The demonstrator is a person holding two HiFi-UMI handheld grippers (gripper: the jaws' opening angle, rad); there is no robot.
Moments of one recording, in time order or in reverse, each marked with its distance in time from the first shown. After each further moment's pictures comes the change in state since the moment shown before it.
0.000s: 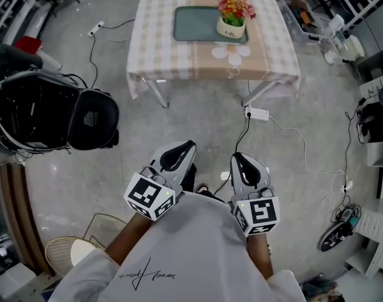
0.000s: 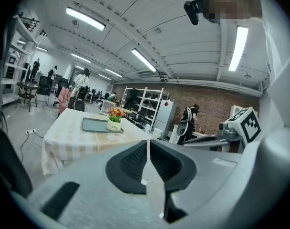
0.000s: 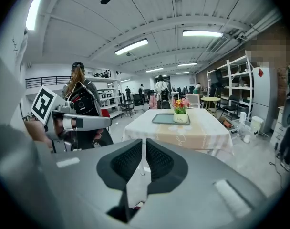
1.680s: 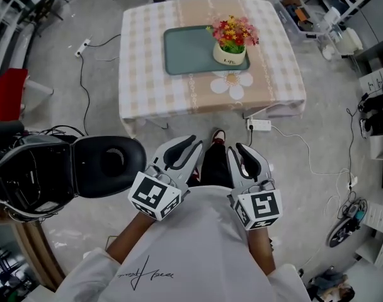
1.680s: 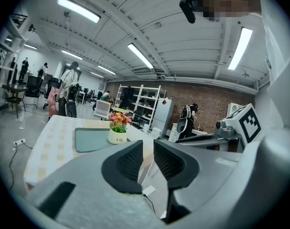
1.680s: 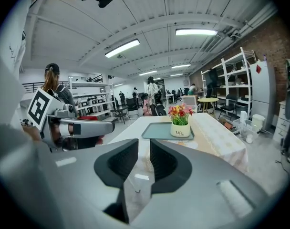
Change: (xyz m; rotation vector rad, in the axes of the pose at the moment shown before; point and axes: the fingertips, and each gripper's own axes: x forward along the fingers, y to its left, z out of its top) left arm 0.118 0.094 0.091 0.051 0.040 -0.061; right arm 0.133 -0.068 0.101 0.071 -0.055 -0.035
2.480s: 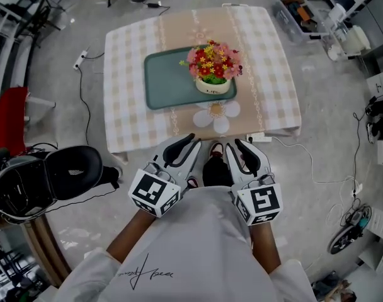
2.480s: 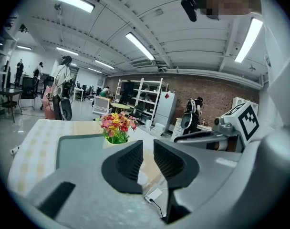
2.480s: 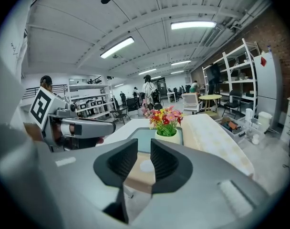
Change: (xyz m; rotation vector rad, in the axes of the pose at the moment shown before) left arm 0.127 0.013 0.006 0.030 0.062 0.029; right arm 0.051 -0.118 0.011 0.010 0.004 0.062
